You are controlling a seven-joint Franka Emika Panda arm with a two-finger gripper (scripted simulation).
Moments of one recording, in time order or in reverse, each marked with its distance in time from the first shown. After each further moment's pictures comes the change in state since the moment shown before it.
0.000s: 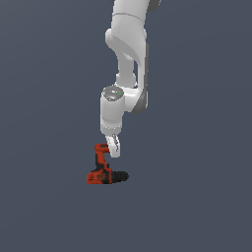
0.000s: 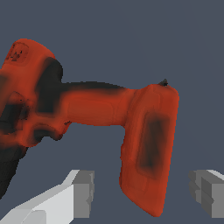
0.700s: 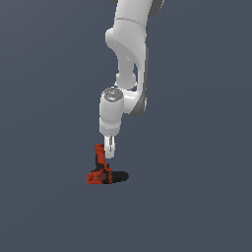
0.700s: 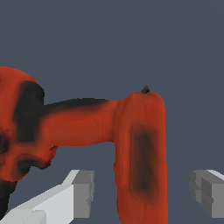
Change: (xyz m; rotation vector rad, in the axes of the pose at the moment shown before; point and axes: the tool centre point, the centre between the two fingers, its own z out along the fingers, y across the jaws) arm 0.009 0.007 0.011 0.011 0.037 0.168
